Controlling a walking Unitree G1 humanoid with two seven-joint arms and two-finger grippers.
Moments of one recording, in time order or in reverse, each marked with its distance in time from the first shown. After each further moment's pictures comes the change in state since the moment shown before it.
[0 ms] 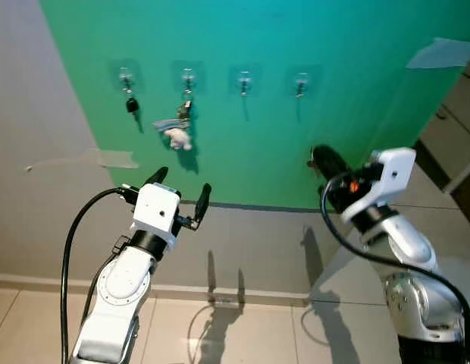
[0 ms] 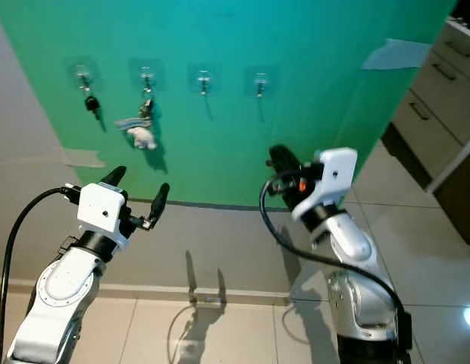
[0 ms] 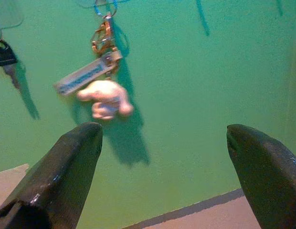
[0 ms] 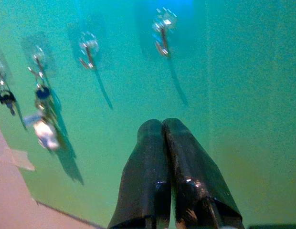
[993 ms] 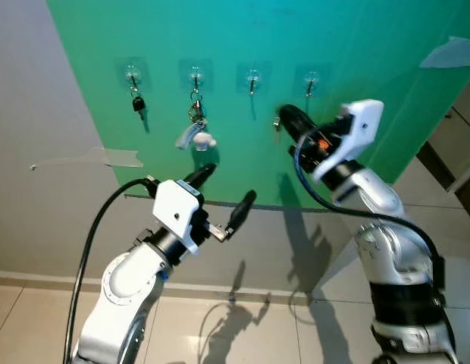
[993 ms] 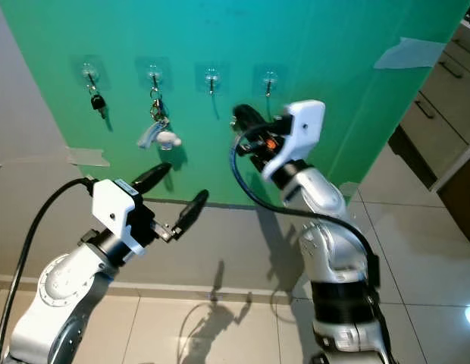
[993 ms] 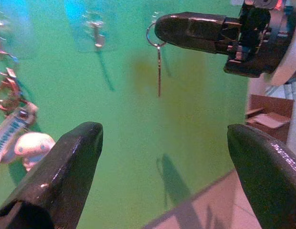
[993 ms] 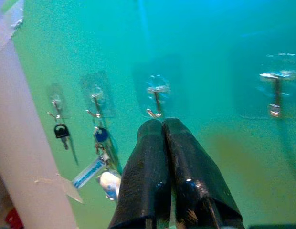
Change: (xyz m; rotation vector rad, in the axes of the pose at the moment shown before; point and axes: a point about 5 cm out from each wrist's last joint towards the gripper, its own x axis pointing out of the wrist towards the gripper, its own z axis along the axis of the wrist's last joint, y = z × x) left arm 0.000 -0.025 0.038 -0.157 -0.146 -0.305; right arm 0.063 0.032 0.024 0.063 -0.054 0.204
